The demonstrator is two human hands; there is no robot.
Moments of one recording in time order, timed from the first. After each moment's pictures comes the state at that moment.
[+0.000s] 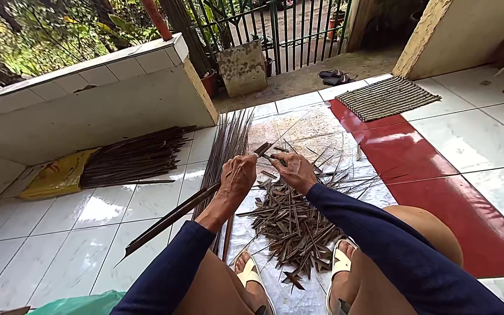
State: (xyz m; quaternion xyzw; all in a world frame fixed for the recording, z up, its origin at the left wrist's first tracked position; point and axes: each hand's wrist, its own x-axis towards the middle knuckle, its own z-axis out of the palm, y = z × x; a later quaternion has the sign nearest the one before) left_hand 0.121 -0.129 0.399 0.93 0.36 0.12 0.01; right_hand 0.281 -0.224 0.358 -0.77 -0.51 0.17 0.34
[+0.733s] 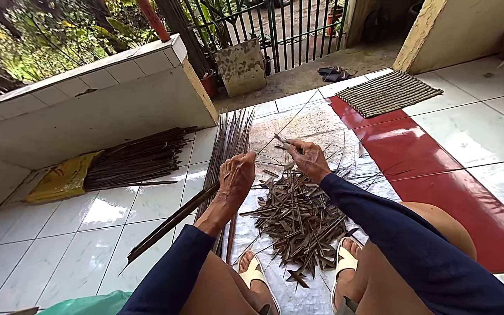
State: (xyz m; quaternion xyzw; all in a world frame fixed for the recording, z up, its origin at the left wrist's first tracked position) left_hand 0.111 -0.131 0.407 0.93 0.34 0.14 -0.02; right_hand 0.322 -0.220 0.344 -0.76 -0.46 0.14 0.45
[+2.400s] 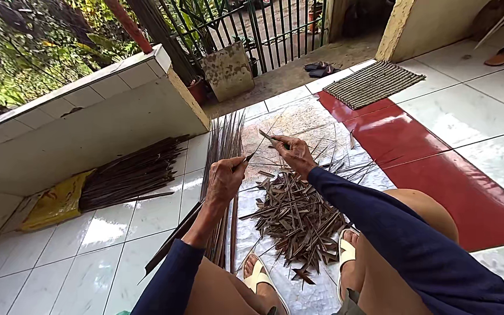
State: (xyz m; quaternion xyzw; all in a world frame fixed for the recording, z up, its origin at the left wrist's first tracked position) left_hand 0.104 -0.122 0.418 0.90 0.33 0.20 0.22; right_hand 0.328 -0.208 0.340 -0.72 -0.45 0.16 0.50
